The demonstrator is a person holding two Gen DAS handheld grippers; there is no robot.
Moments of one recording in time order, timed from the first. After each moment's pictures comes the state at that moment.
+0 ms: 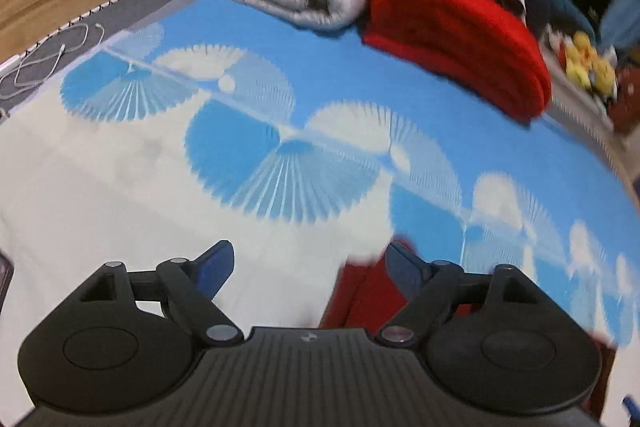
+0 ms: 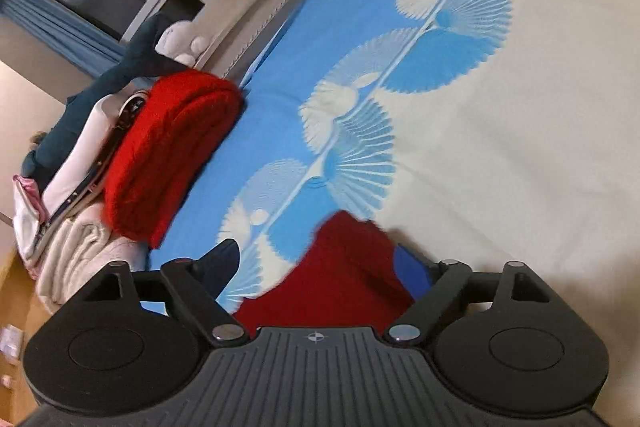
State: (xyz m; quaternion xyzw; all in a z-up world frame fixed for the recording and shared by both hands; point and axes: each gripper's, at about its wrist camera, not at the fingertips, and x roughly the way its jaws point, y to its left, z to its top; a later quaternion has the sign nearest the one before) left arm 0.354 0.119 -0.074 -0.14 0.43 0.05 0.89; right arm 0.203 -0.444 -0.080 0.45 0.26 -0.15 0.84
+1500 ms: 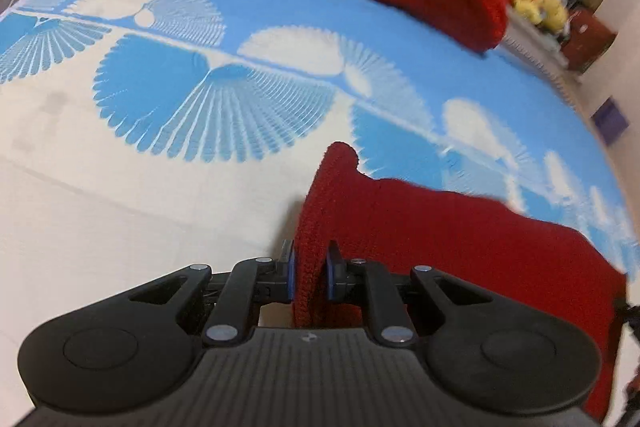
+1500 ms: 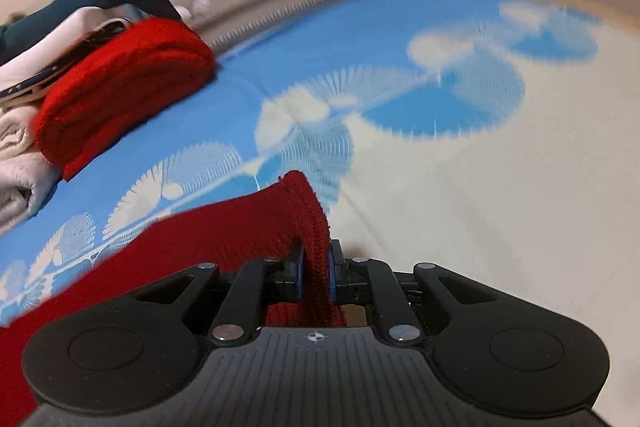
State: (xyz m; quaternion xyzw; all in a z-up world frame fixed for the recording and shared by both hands) left arm 0.391 0.109 -0.162 -0.12 0.47 -0.06 0.87; right arm 0.256 -0.440 -0.119 0.25 0.31 -0.19 0.90
